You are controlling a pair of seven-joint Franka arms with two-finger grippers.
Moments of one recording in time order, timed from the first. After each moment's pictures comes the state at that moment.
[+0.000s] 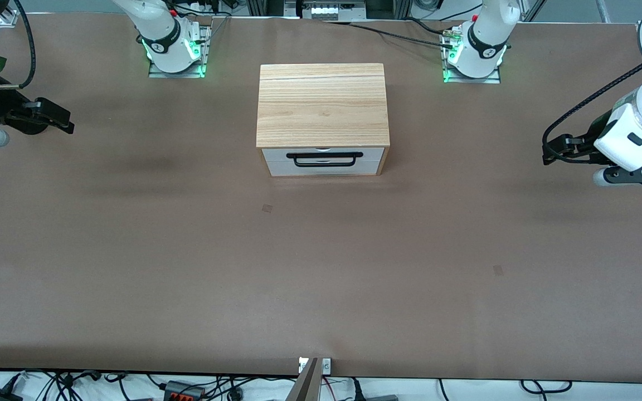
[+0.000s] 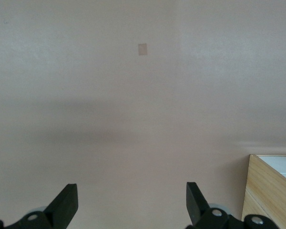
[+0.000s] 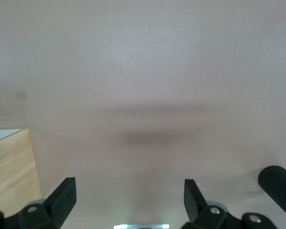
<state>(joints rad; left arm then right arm) -0.01 0.09 -0.04 -1.61 0.02 1.60 -0.11 -0.02 -0.04 0.01 -1.70 0.00 1.57 0.02</state>
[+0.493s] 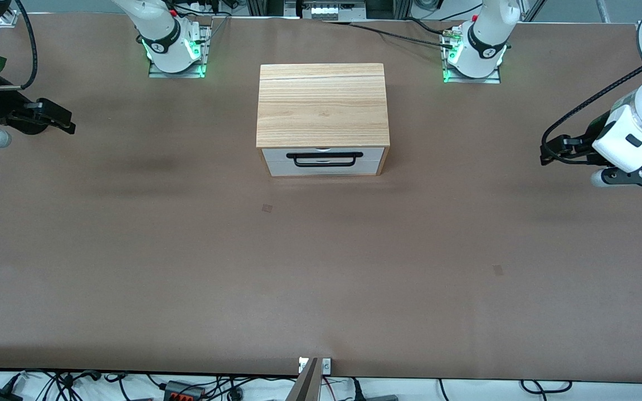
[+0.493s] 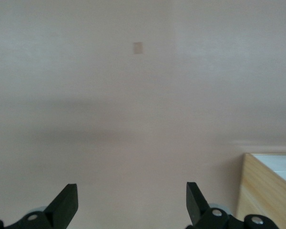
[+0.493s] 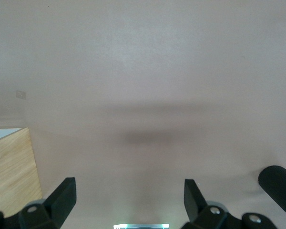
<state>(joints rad) -0.01 0.10 -0.04 -1.61 -0.02 1.60 -0.11 -0.02 -0.03 0.02 -1.70 0.00 1.57 0.02</state>
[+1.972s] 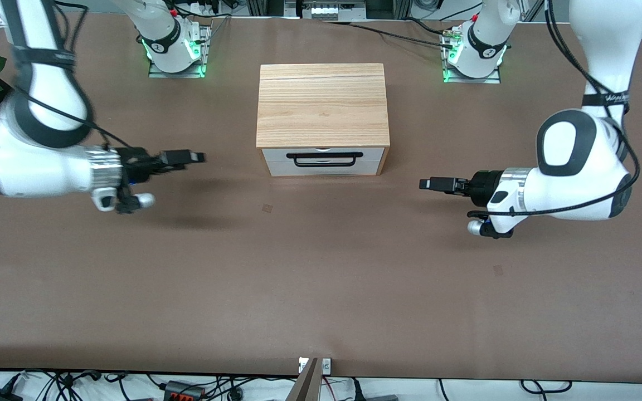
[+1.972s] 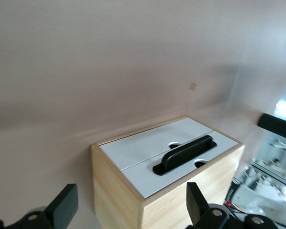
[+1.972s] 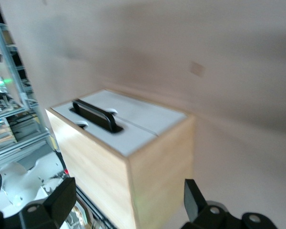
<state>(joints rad) -0.10 0.44 -0.06 -1.60 -0.75 1.70 0.10 0.11 0.33 0.04 -1.78 0.81 1.72 -0.23</state>
